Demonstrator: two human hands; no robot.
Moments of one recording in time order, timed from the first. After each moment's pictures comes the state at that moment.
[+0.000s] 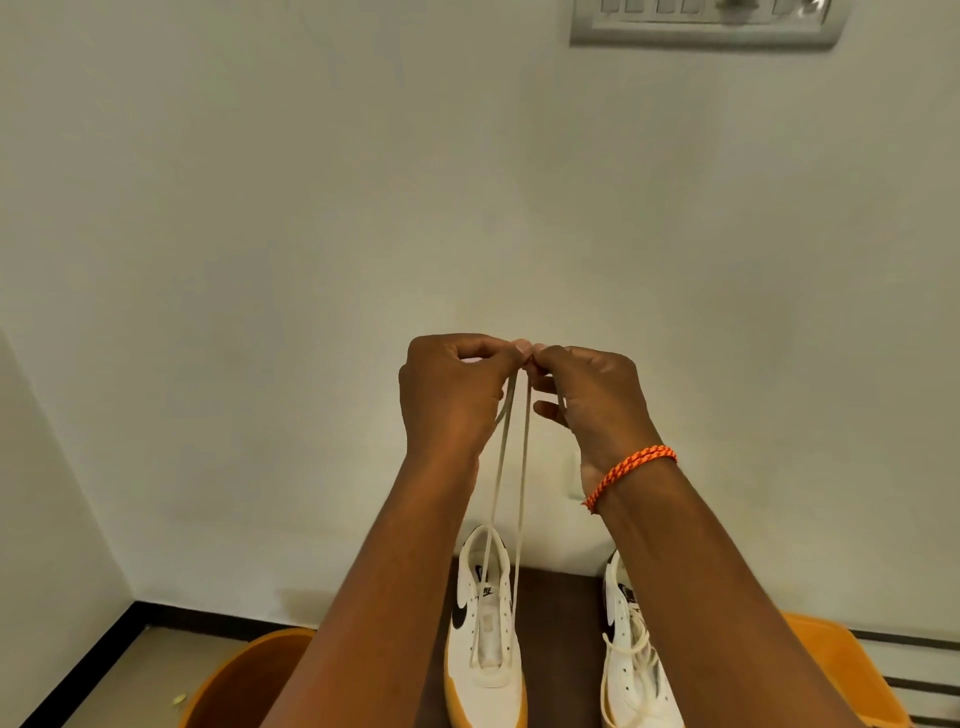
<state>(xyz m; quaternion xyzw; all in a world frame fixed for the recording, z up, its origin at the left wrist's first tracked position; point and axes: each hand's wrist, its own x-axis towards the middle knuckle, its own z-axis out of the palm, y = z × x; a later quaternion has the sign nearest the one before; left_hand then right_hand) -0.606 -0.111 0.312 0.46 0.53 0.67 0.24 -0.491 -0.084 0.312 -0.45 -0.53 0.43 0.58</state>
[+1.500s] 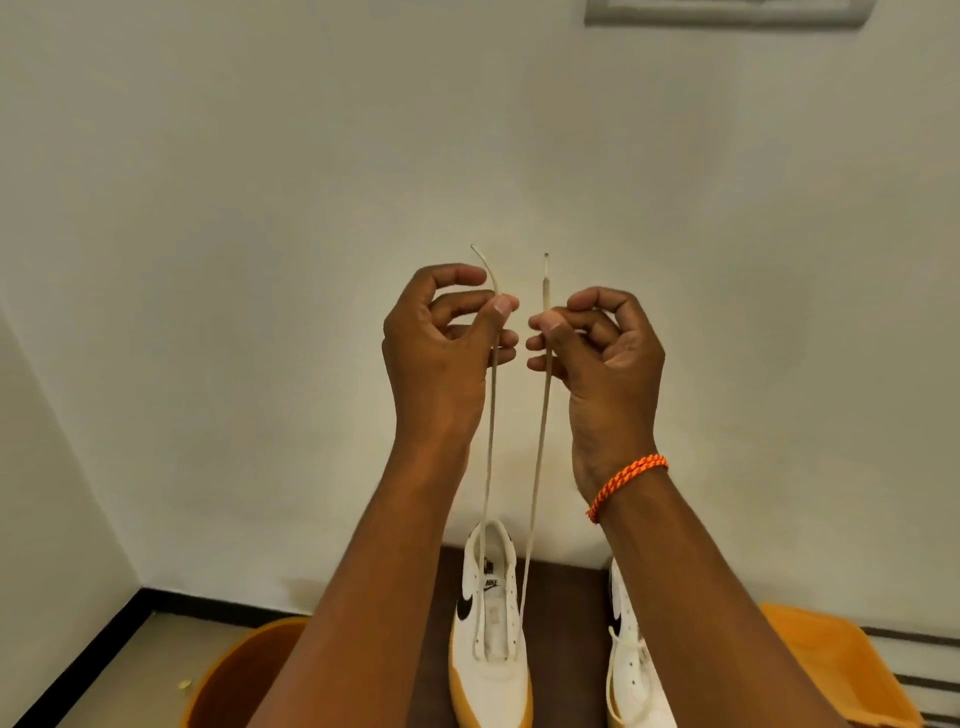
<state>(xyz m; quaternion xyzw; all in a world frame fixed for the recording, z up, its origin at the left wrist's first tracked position) -0.617 -0.106 0.319 0.46 0.43 0.76 0.19 -0.502 -0.081 0.306 -0.27 -0.52 0.38 0.72</state>
